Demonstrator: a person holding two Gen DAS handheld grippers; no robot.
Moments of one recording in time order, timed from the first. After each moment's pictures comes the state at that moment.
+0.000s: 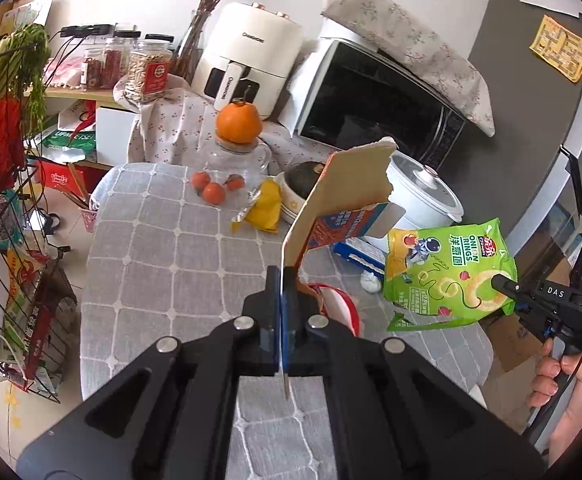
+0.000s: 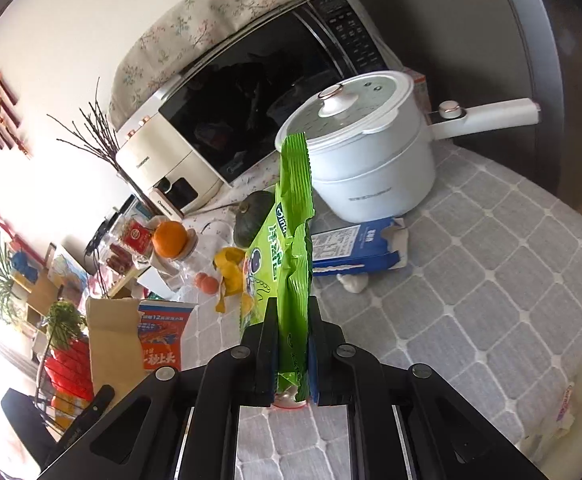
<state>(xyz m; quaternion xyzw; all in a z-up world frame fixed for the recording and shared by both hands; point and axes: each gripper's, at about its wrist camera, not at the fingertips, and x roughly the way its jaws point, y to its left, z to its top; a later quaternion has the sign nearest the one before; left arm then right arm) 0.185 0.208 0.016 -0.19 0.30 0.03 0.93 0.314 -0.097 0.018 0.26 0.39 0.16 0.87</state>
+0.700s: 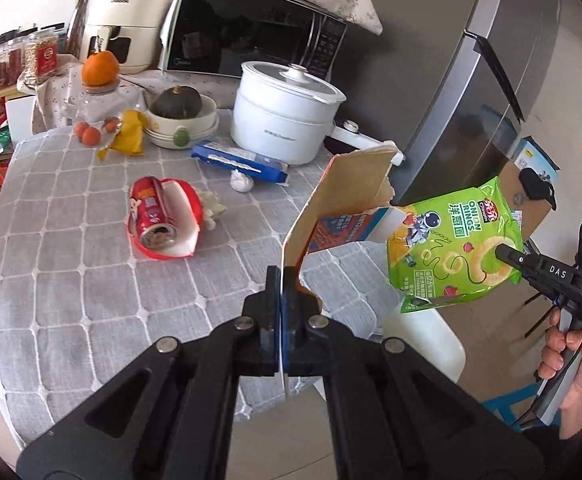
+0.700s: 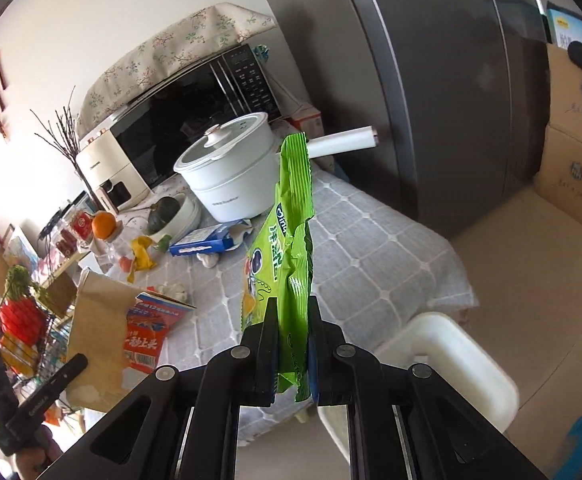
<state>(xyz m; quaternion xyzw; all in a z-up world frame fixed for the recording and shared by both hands) 0.142 0.039 -0.017 -0.13 0.36 -0.11 0.92 0.174 -0.286 0.002 0.18 0.36 0.07 0.91</state>
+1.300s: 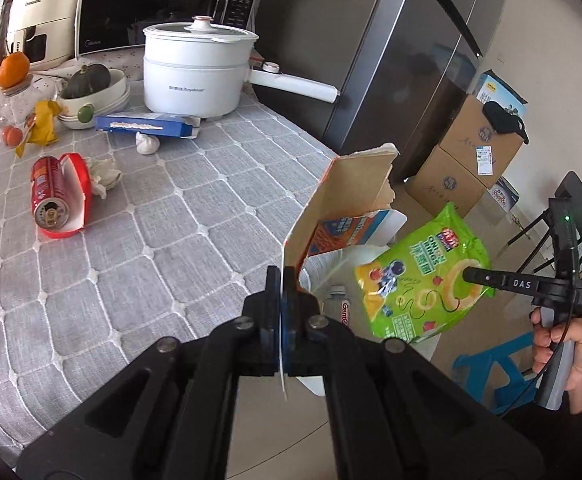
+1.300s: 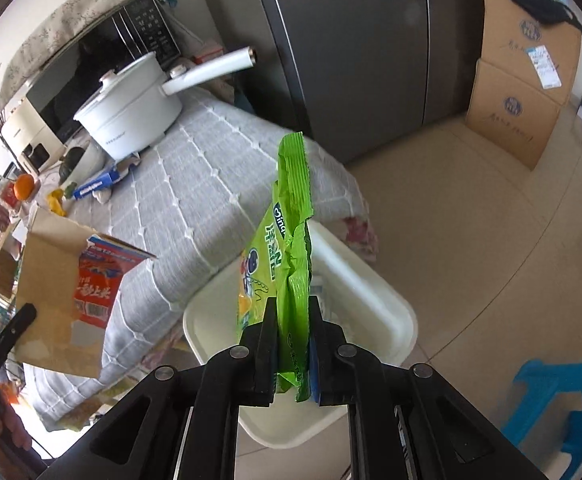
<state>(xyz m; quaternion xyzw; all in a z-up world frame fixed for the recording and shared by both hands) 0.142 -0.057 -0.045 -0.06 0.40 -0.19 0.90 0.139 -0.378 -0.082 0.16 0.50 -0.01 0.85</state>
